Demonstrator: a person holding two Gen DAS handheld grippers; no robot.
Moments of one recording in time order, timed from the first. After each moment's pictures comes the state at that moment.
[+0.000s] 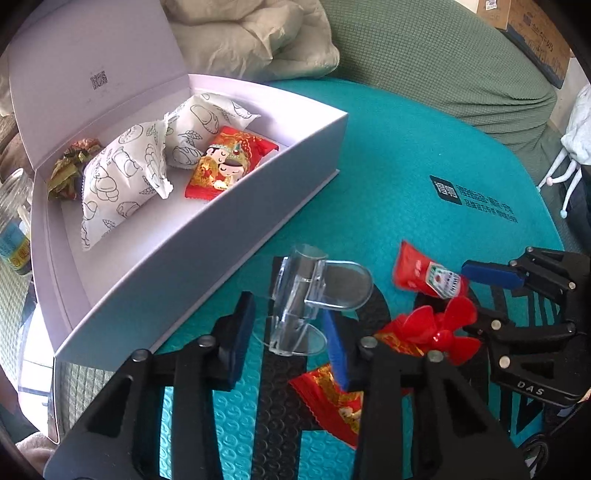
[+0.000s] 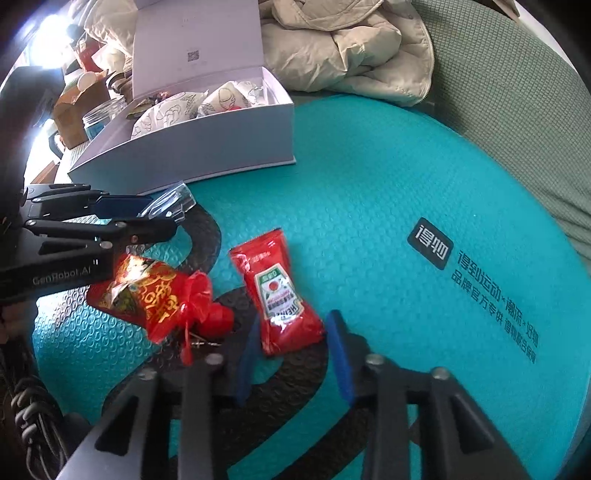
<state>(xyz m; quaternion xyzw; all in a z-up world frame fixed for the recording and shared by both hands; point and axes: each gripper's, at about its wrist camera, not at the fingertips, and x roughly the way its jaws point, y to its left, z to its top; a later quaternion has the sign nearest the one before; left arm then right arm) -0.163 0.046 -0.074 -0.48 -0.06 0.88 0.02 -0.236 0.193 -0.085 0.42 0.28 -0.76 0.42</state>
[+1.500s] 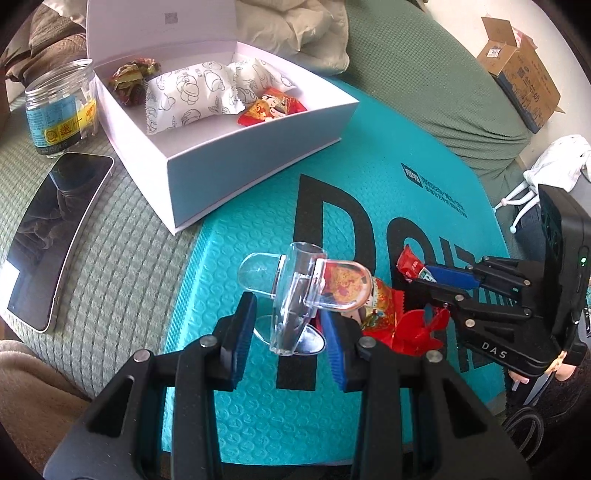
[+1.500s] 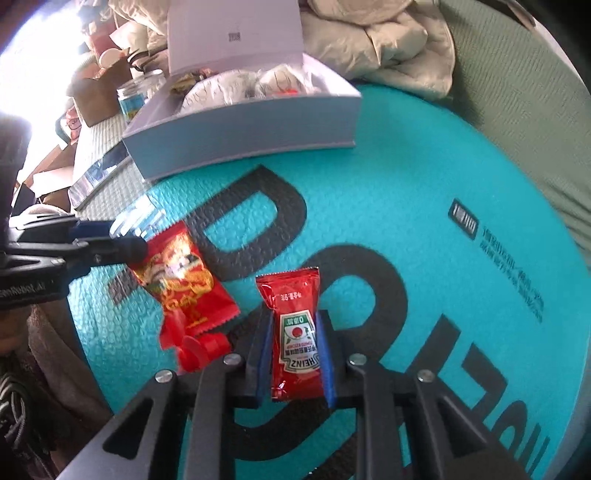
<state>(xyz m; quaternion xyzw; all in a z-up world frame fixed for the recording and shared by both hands) -0.073 -0.004 -0.076 -0.48 -0.19 0.86 0.06 -0.169 0.174 -0.075 0.43 0.30 -0.74 0.41</state>
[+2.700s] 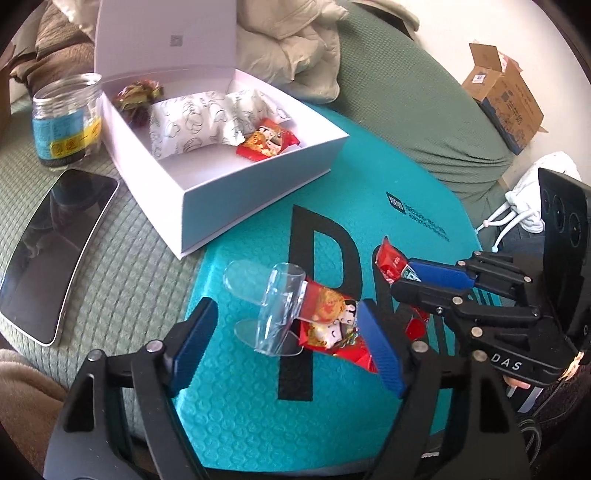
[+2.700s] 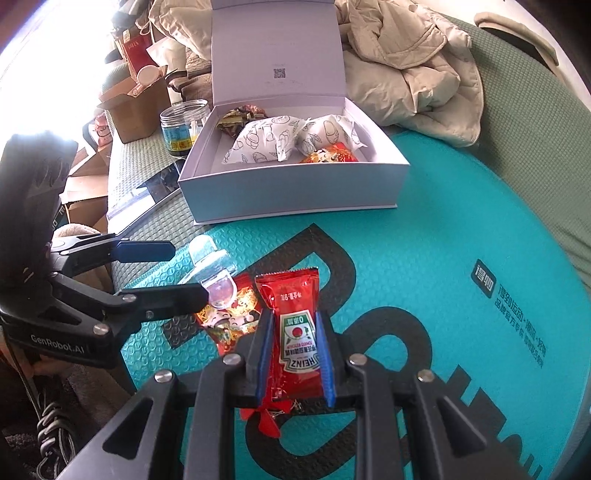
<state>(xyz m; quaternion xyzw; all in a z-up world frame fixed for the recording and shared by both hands) -0.072 -0.015 -0.067 -0.43 -0.21 0.88 0.08 -0.147 0.146 -0.048 0.40 0.28 -0.74 0.46</state>
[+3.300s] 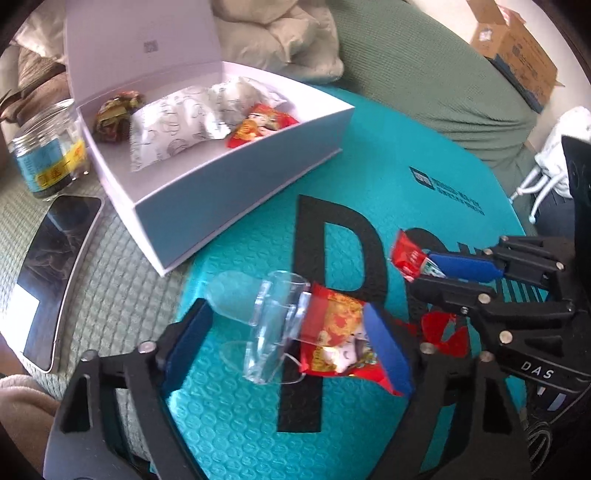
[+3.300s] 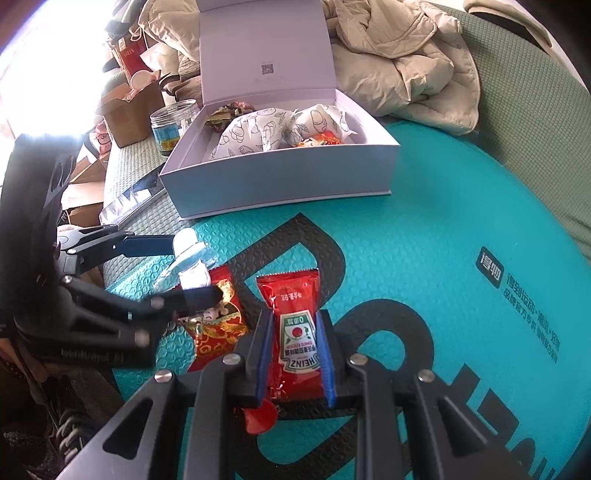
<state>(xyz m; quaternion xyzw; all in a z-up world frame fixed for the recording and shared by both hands) -0.093 0.011 -0.078 -0.45 -0.13 0.88 0.03 -0.166 0.156 -0.066 0.40 0.26 -0.74 0.47</state>
